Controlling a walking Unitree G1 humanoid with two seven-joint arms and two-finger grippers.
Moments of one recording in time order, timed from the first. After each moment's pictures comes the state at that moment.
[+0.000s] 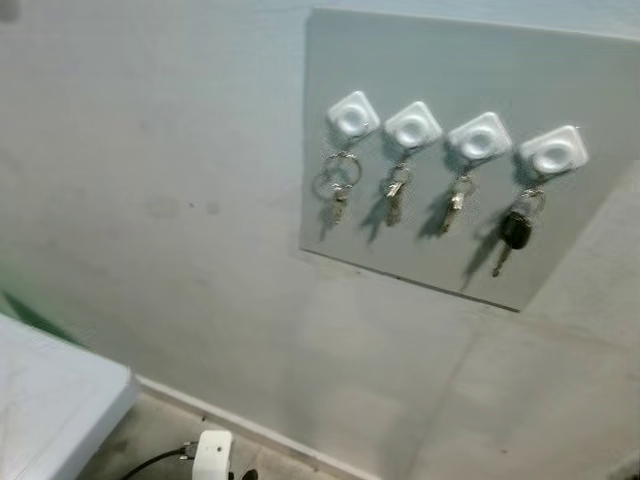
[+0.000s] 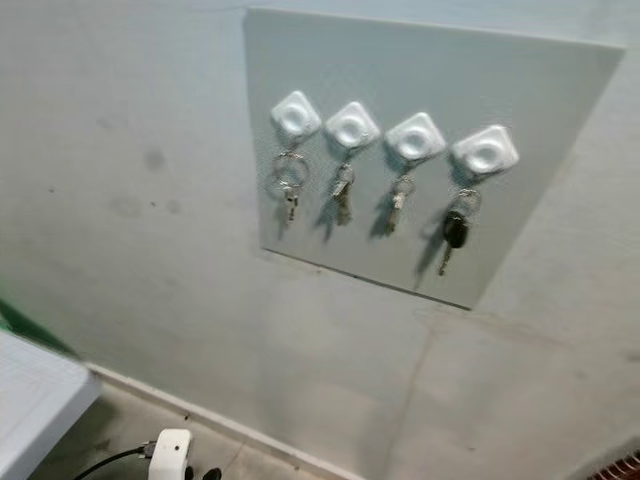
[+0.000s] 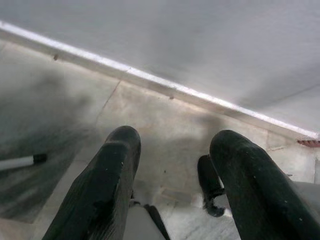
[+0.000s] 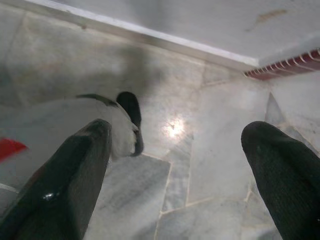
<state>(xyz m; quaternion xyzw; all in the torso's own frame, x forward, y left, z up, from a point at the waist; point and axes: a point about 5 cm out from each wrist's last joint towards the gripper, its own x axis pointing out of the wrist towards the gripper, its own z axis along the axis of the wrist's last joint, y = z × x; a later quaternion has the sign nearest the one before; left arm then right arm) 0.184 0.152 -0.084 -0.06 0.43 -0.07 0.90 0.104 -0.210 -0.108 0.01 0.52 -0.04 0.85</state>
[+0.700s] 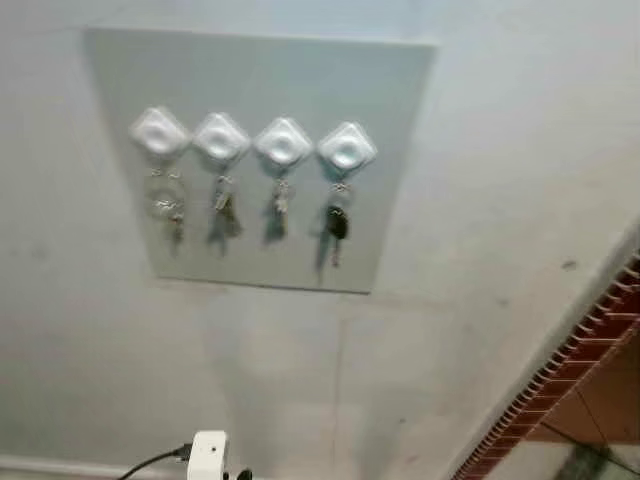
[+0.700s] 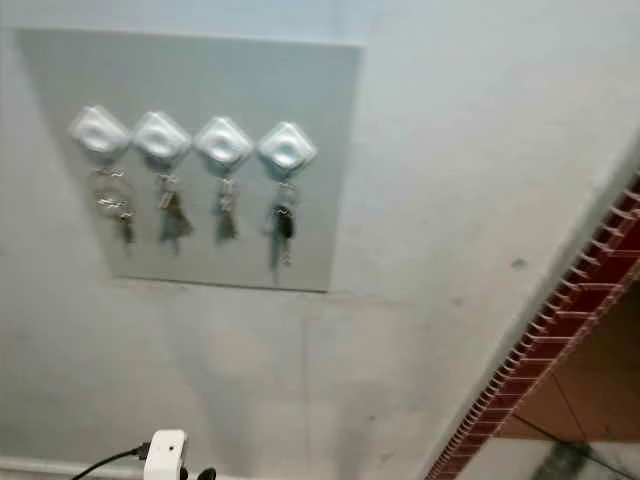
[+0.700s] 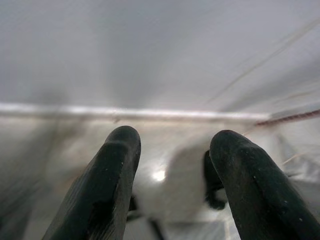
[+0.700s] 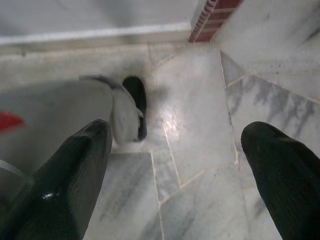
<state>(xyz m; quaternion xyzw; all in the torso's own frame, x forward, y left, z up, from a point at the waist) 0.187 0.148 -0.082 -0.07 0.43 -0.07 0.90 0.096 -0.212 -0.110 0.02 0.53 -0.05 0.85</state>
